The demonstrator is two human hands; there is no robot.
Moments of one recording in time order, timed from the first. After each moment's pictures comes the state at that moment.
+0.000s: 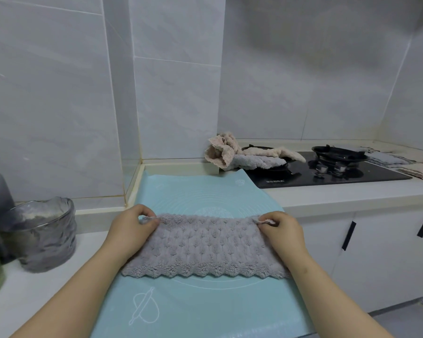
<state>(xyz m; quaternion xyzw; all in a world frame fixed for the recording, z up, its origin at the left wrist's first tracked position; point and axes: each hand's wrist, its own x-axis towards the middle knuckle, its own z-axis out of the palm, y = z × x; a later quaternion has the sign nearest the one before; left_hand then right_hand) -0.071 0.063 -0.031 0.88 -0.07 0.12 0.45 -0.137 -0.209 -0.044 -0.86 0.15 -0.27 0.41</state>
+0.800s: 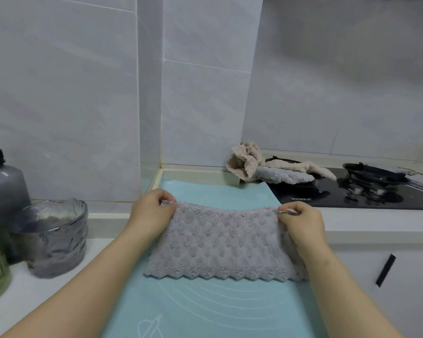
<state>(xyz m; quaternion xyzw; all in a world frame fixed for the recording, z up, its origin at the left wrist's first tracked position) -0.035 0.046 -0.007 0.84 -0.04 0.16 0.51 -0.076 -0.215 -0.012 -0.78 0.17 -0.30 0.52</state>
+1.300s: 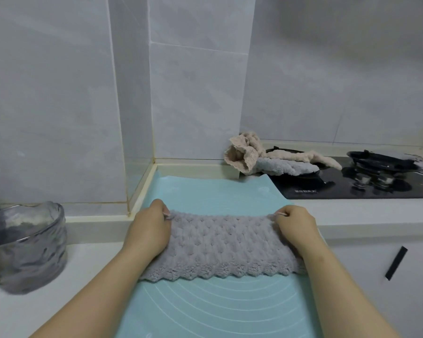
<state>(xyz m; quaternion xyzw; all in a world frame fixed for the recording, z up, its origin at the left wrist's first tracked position) -0.022 0.036 -0.034 0.94 -0.04 0.14 0.30 -0.051 -0.221 -0.028 -0.90 0.19 -0.17 0.35</state>
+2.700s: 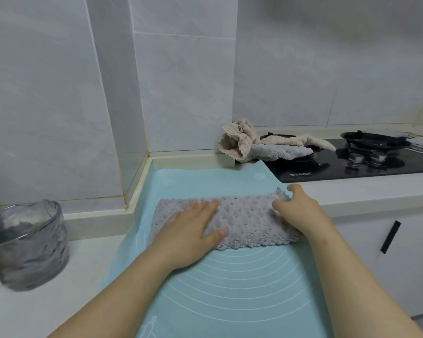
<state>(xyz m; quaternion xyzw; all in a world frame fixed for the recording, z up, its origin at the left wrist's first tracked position) -0.051 0.001 -0.039 0.94 -0.30 0.00 0.13 -0.071 -0.225 -0.023 -0.91 0.23 -0.11 0.33</state>
